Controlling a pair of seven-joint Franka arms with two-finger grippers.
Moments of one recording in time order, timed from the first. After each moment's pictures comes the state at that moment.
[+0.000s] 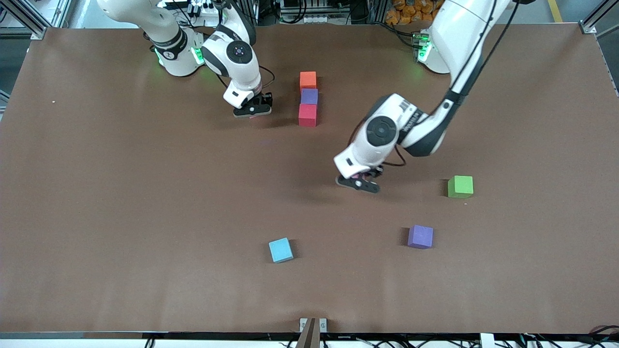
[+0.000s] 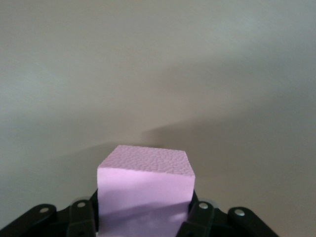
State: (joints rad) left arm -0.37 0.54 -0.34 -1.84 0.08 2.32 -0.49; right arm 0.74 0.17 0.15 -2.64 -0.04 2.71 0.76
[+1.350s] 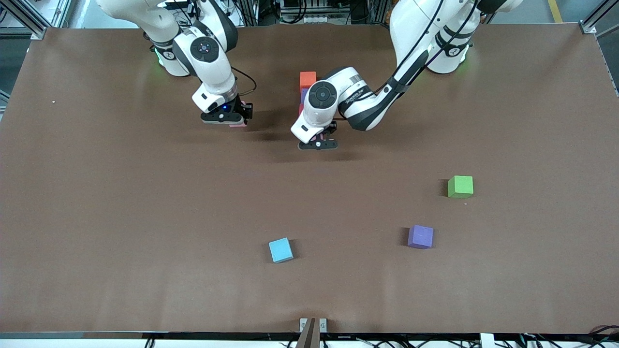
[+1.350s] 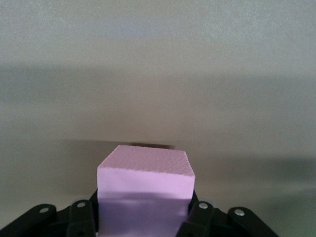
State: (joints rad) left arm -0.48 0.63 -0.47 -1.85 0.08 2.37 -1.01; right arm 0.52 -0.04 0.15 -2.65 -0.04 2.64 0.76
